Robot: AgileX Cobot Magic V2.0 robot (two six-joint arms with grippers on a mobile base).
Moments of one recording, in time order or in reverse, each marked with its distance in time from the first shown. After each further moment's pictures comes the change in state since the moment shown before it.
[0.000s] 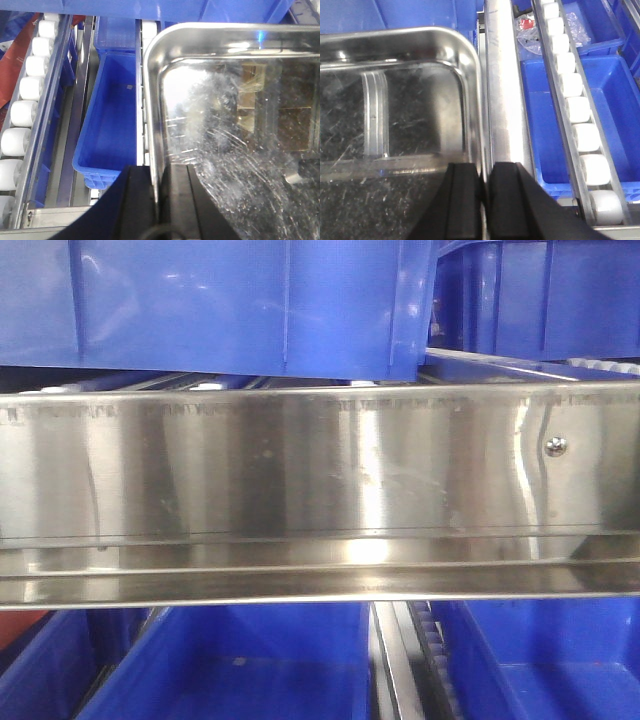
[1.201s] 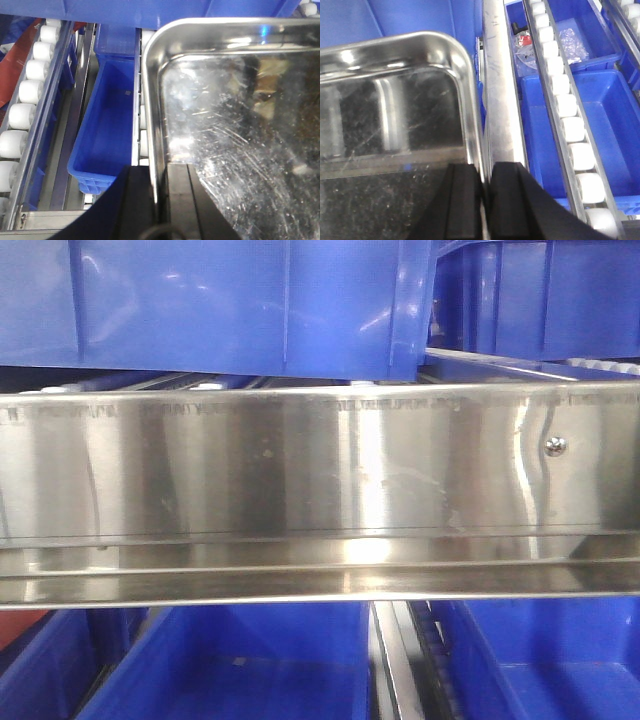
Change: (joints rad) left arm -0.023 0.013 -0.019 0.023 0.011 -0.055; right arm -0.008 0.005 -0.033 -0.030 0.004 -0.012
